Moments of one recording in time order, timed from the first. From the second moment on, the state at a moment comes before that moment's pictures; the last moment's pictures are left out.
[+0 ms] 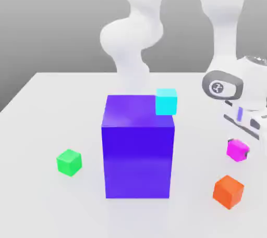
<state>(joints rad) 0.90 0.31 0.07 -2.72 -0.19 3.02 -0.07</state>
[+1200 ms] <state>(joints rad) 0.43 0.06 -0.05 -2.52 -0.38 2.66 -1.29</state>
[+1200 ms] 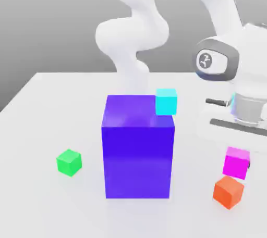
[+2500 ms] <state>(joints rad) 0.09 -0.14 -0.75 -2.94 -0.20 2.82 -2.24</state>
